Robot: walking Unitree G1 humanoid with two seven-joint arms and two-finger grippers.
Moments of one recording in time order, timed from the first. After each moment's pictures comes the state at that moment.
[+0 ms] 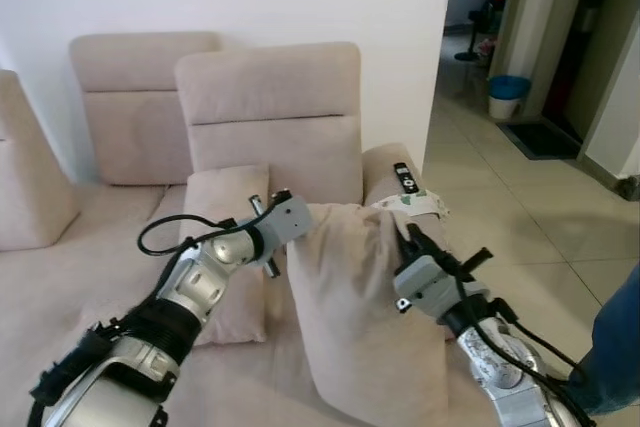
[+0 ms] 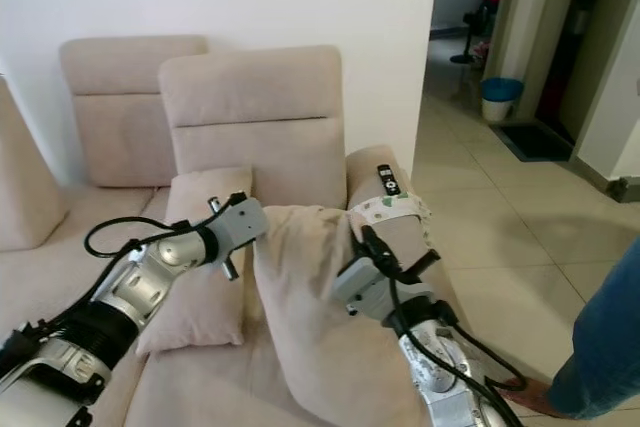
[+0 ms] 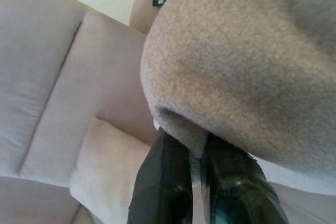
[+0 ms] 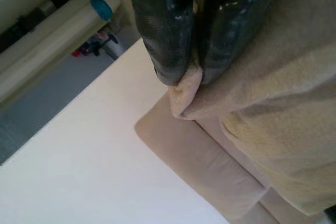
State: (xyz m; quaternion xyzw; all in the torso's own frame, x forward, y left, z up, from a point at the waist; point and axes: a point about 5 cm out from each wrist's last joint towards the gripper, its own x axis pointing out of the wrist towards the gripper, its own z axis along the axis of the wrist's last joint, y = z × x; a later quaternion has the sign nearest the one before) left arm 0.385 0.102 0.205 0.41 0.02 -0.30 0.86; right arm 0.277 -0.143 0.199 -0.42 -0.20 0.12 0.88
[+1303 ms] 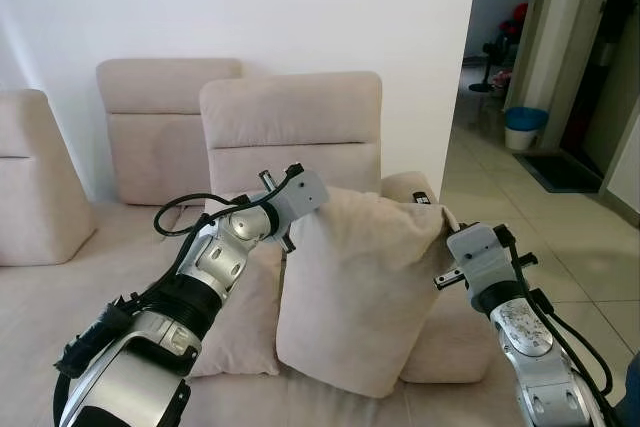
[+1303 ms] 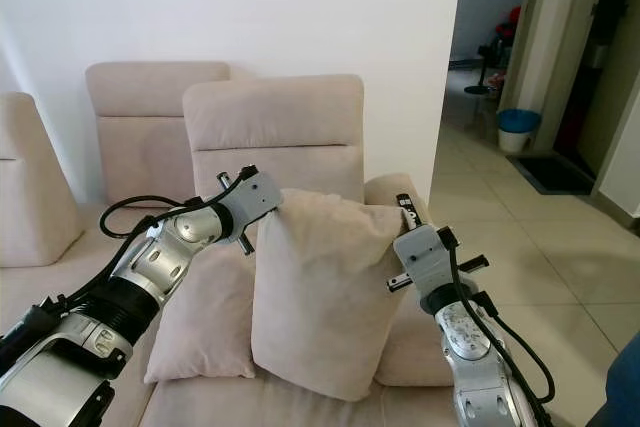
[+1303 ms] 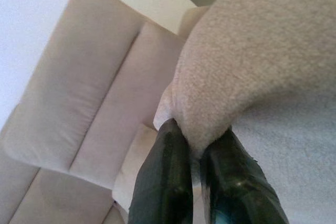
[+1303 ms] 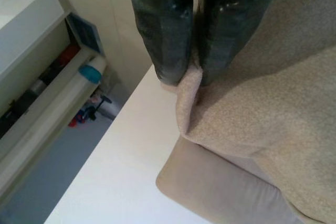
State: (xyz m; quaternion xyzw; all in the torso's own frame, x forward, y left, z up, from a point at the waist) left arm 0.395 0.086 0.235 0.41 0.00 -0.27 0.87; right arm 0.301 -0.192 0.200 -0.30 -0.08 0.02 0.95
